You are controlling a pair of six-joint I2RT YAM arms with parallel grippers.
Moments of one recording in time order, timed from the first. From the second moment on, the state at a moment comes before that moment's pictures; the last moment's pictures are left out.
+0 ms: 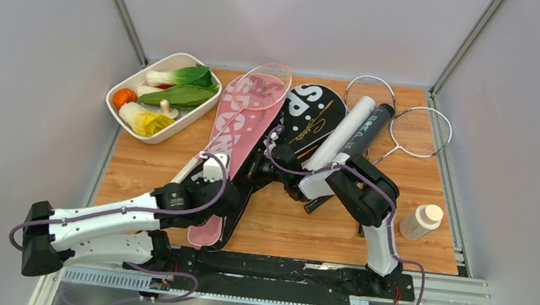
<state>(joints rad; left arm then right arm) -1.15 0.97 0.73 -0.75 -0.64 -0.93 0.82 2.06 0.96 0.77 -0.41 1.36</state>
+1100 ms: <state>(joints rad) -0.50 1.26 1.08 -0.77 -0.34 -0.40 0.79 1.68 0.83 0.31 -0.28 1.06</state>
